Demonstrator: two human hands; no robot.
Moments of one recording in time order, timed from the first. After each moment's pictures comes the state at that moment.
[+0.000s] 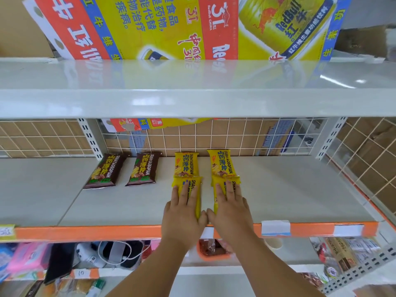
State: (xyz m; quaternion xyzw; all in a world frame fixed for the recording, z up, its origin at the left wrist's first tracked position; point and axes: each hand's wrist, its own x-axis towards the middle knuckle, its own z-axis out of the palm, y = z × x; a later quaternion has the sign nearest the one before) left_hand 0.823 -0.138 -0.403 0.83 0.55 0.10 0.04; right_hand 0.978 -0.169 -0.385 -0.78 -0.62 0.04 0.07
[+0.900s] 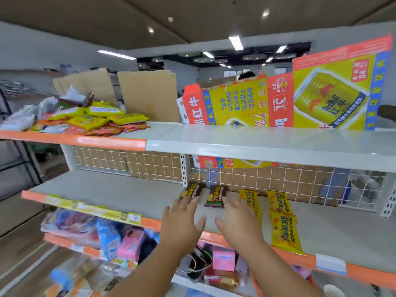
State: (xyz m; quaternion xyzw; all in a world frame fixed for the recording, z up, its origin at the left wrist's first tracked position) left_hand 0.639 -0.253 -0.252 0.75 0.64 0.15 -0.08; right_hand 0.823 -0.255 -0.237 -0.67 -0.72 0.01 0.18
